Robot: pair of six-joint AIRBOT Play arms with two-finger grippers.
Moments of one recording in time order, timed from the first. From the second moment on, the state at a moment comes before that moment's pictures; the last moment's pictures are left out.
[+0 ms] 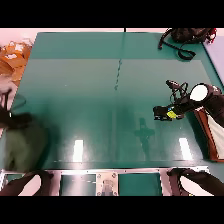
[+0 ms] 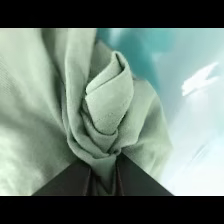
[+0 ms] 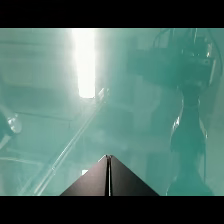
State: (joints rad) left arm 0.23 -0.97 0.93 1.55 -1.42 -1.59; right arm 0.09 -1.09 0.88 -1.32 1.27 1.69
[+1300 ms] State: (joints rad) left arm -0.16 -1.27 1.09 1.06 -1.27 -1.52; right arm 0.09 -1.13 0.88 -1.23 1.12 1.64
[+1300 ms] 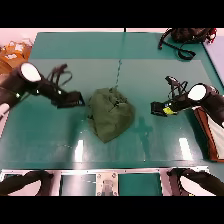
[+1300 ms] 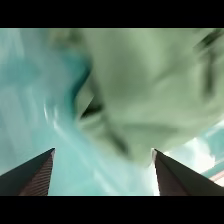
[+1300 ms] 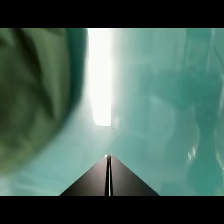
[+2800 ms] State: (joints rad) left arm -0.29 -1.32 0.76 0.52 -0.80 -1.21; right arm 0.03 -1.75 1.32 -0.86 1.21 1.30
